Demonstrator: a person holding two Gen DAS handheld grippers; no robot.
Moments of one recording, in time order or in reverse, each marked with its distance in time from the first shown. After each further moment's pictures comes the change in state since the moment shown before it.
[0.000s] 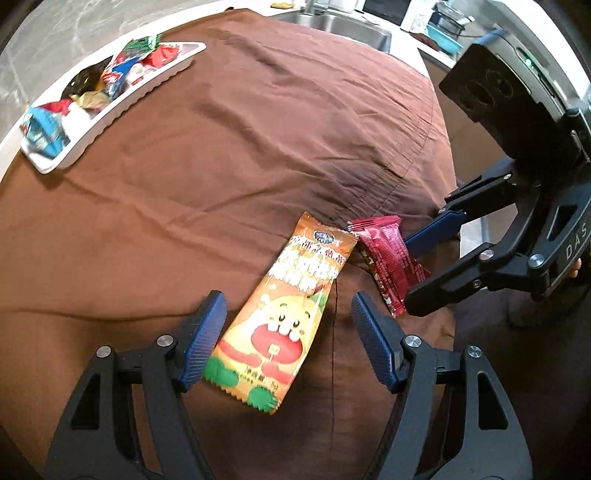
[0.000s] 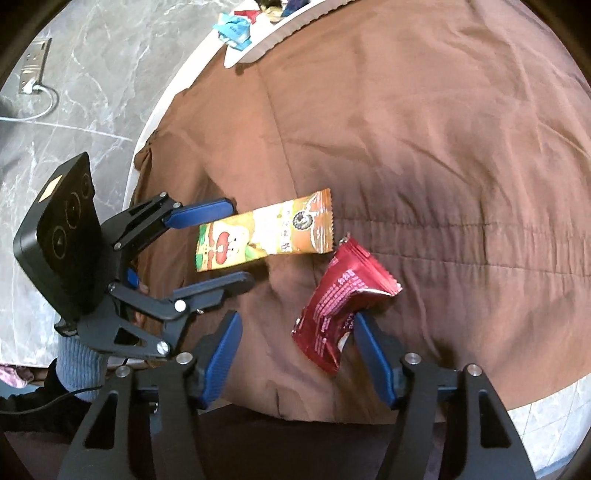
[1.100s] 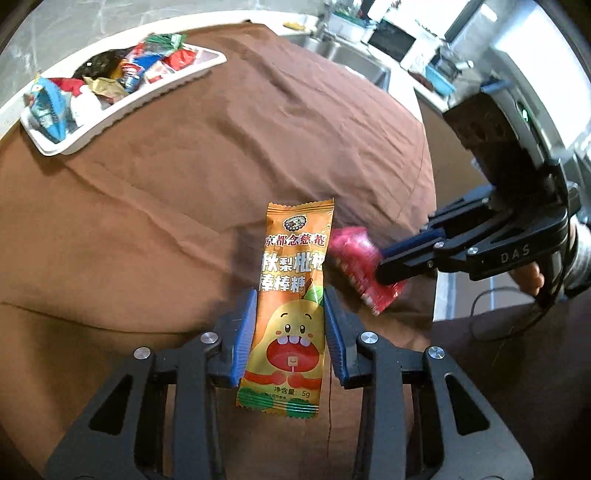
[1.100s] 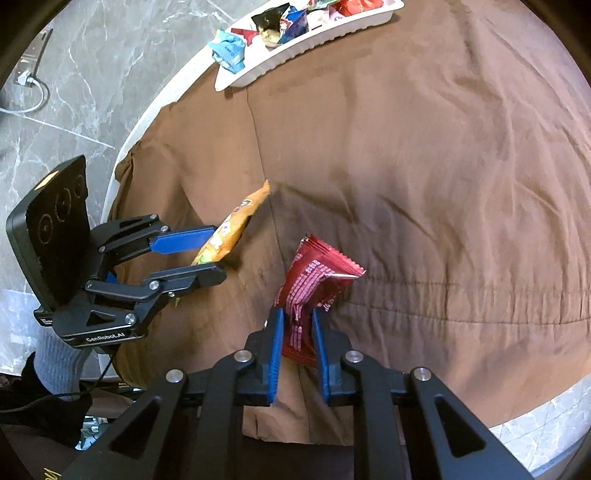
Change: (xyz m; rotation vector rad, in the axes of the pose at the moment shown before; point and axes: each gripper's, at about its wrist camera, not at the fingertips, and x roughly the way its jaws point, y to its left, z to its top) left arm -0.014 0.045 0.005 -0.140 -0.103 -0.149; right arm -0.019 0.002 0.019 -0.050 -0.070 -0.100
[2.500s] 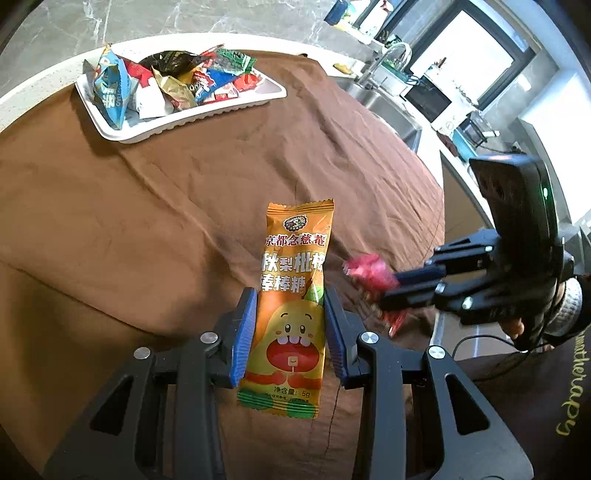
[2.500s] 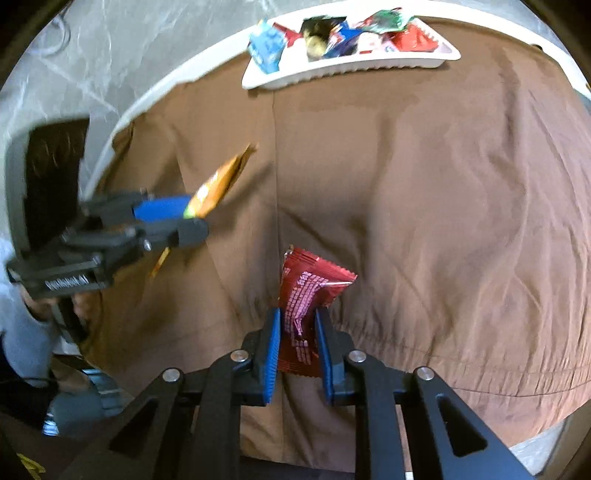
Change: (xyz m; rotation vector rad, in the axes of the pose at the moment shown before) left arm -0.024 0.032 0.007 -0.222 -0.132 -0.005; right arm -0.023 0.015 0.022 -0.182 -0.004 -0.113
